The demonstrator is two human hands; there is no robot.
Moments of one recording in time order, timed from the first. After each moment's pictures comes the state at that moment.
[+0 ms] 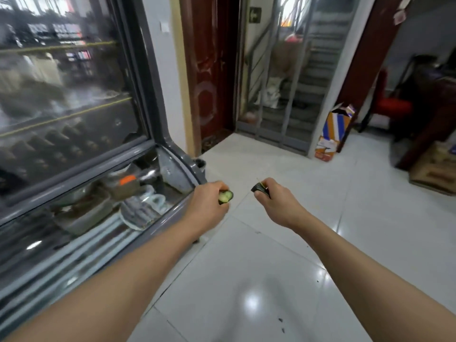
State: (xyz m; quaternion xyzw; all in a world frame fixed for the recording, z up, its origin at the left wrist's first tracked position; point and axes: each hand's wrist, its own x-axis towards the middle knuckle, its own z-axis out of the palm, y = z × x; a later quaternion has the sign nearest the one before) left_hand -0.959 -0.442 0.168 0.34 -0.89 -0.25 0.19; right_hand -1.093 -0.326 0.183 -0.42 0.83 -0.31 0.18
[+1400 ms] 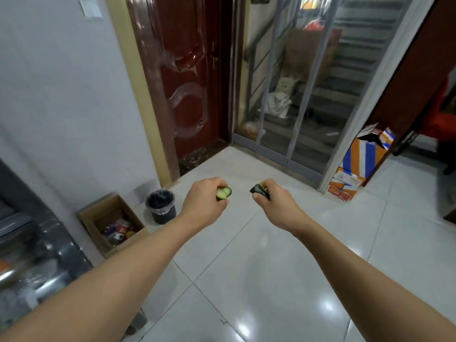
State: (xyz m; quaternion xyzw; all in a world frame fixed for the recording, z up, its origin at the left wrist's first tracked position) left_hand -1.566 -0.754 0.155 0.39 -0.87 -0.24 0.18; right_hand -1.709 -0.642 0.162 -0.45 0.80 -0.32 0.23
